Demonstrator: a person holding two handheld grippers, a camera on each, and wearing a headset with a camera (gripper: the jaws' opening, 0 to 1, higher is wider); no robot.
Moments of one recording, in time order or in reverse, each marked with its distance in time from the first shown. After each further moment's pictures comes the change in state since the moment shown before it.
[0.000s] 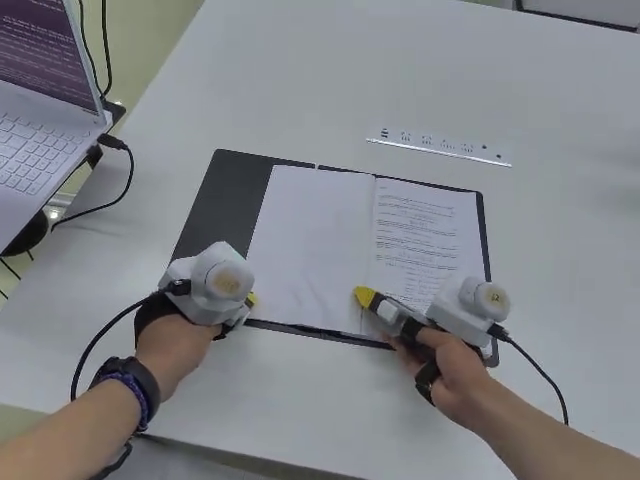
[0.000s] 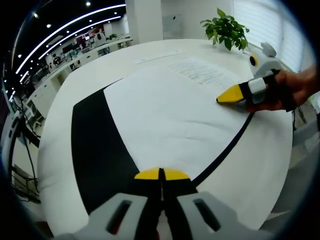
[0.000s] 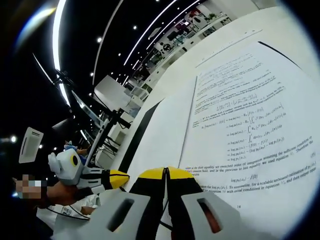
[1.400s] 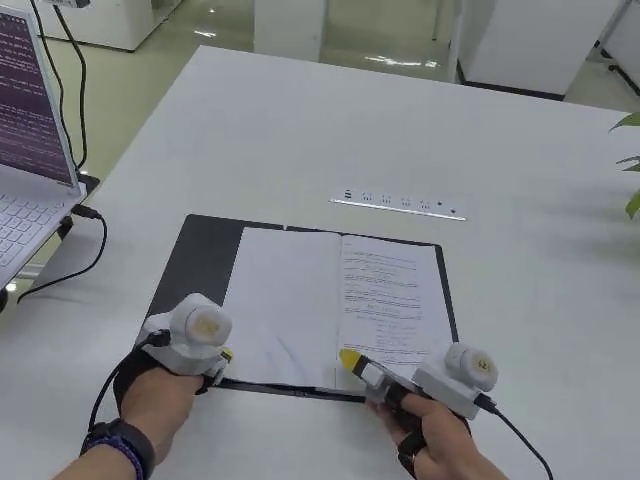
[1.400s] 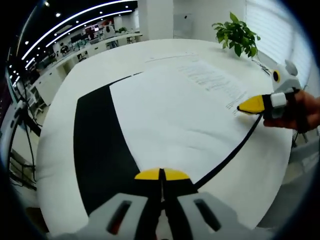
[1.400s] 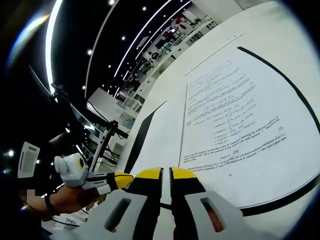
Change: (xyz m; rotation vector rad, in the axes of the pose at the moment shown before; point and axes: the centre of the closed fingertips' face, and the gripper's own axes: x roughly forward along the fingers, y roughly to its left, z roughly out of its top) left arm -0.008 -0.001 0.020 -0.163 -0.035 0.005; right arm -0.039 0.015 0.007 0.077 -0.089 -0.066
